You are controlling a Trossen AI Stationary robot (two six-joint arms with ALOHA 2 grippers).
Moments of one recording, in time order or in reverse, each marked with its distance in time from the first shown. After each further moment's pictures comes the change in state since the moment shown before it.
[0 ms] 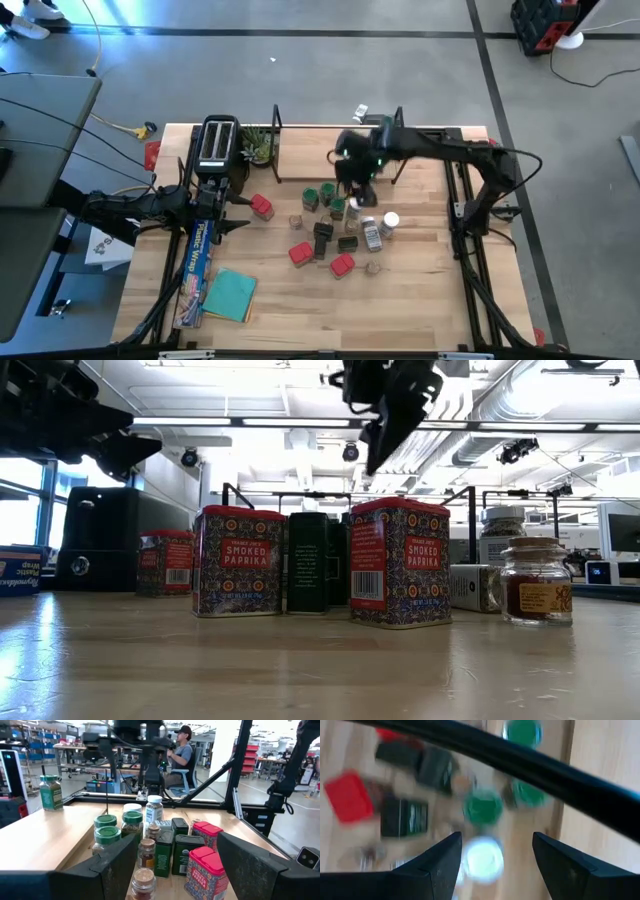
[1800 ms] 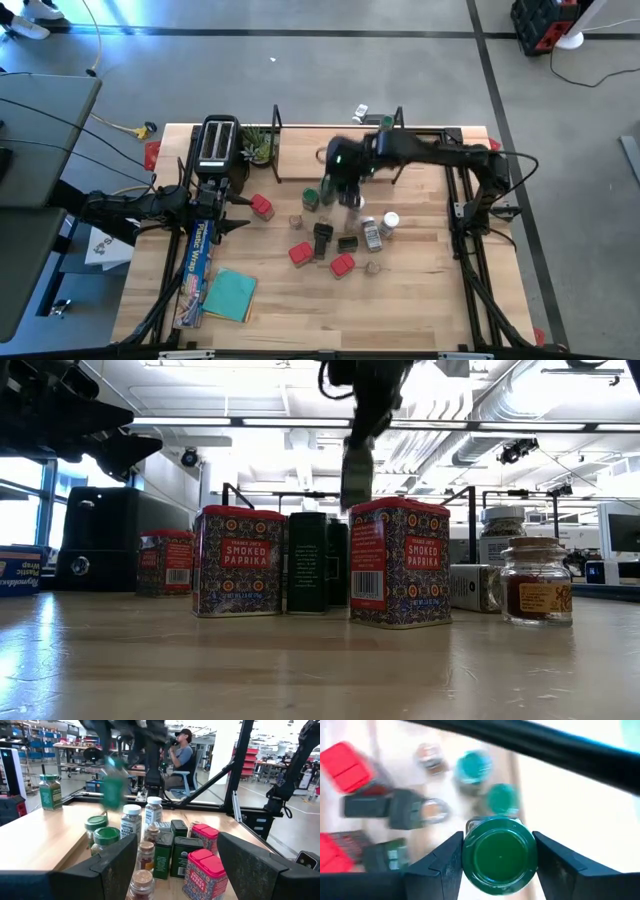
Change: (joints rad) left arm 0.000 0.005 0.000 0.012 0.000 -0.020; right arm 0.032 0.066 0.211 -0.087 0.223 0.218
